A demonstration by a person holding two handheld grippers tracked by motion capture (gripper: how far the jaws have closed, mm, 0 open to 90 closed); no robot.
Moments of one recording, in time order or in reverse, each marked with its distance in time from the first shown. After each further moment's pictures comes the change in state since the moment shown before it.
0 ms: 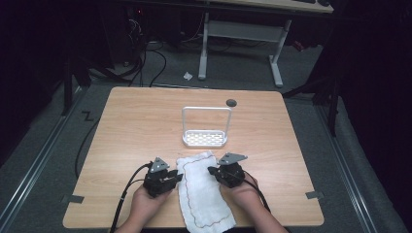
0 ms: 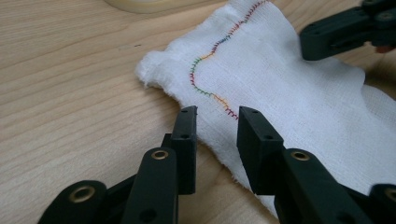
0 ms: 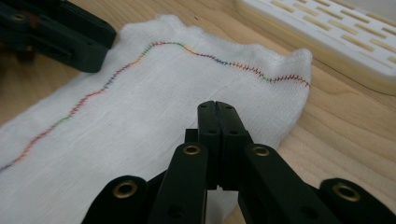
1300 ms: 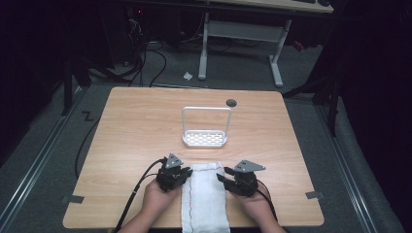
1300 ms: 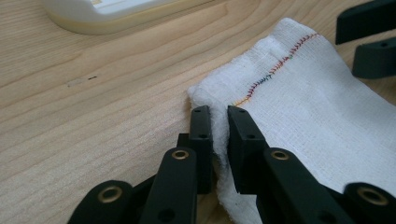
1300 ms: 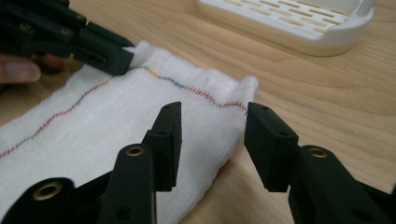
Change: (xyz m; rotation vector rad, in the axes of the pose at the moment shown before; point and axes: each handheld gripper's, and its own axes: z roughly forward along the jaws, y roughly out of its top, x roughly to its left) left arm -0.010 0.018 0.028 0.010 -0.033 0.029; right arm -0.003 -0.033 -0.038 -0.113 -0.074 0.109
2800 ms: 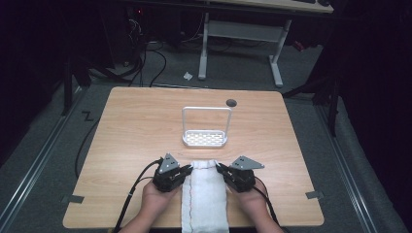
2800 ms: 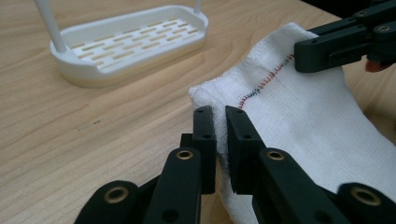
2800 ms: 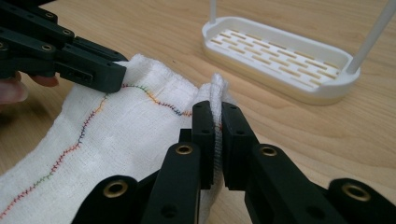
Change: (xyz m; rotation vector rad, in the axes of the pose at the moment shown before) left arm -0.011 0.006 -0.028 -0.156 -0.022 0.058; right arm 0.012 0.020 -0.006 -0.092 -0.011 -0.046
